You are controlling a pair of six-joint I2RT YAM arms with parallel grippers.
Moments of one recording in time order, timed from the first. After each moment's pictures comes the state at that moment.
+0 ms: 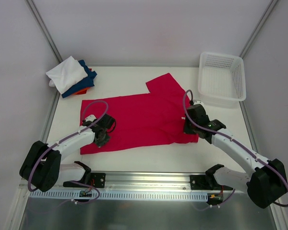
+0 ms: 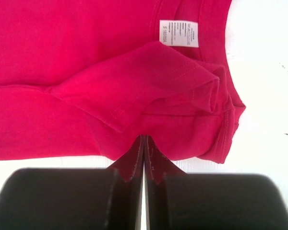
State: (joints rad) left arm -0.51 1.24 0.59 -0.71 -0.39 -1.15; right arm 0.53 1.10 0.73 -0.55 0.20 0.51
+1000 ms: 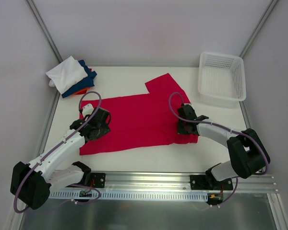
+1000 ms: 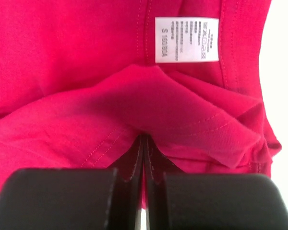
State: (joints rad) left arm -0.51 1.03 0.73 -0.79 -0.40 -0.98; right arm 0.52 1.45 0.72 -0.36 0.18 0.51
